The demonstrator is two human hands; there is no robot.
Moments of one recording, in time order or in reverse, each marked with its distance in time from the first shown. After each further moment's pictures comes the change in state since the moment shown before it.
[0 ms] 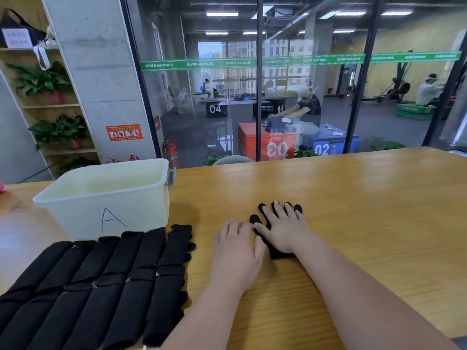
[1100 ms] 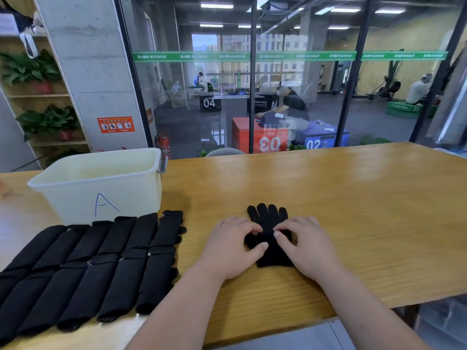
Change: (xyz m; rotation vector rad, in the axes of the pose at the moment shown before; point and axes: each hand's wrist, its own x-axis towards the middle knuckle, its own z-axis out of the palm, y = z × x) left_hand -0.016 0.005 -0.012 -0.067 -0.068 0.308; right_hand -0.118 0.046 0.015 0.320 0.444 -0.088
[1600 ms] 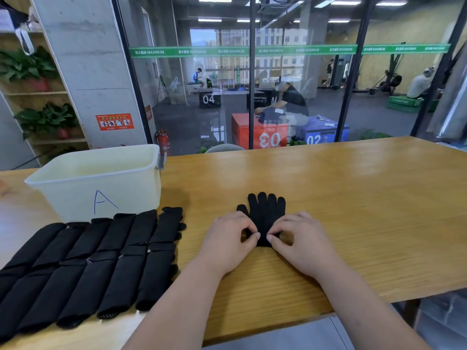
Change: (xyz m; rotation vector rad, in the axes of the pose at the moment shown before) left_hand 0.003 -0.012 0.009 -0.109 0.085 0.000; right_hand -0.002 -0.002 0.004 0.051 0.045 -0.153
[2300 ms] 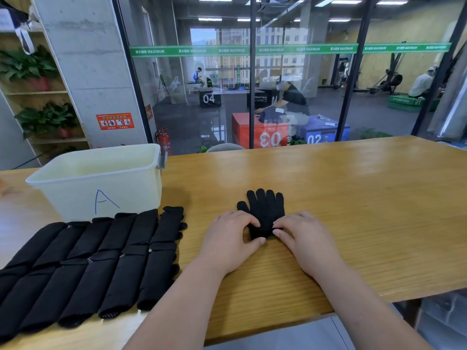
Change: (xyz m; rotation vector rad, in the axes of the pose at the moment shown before) left_hand -0.001 0.003 -0.003 0.066 0.011 -0.023; right_hand 0.002 -0.003 -0.001 -0.089 0.035 0.002
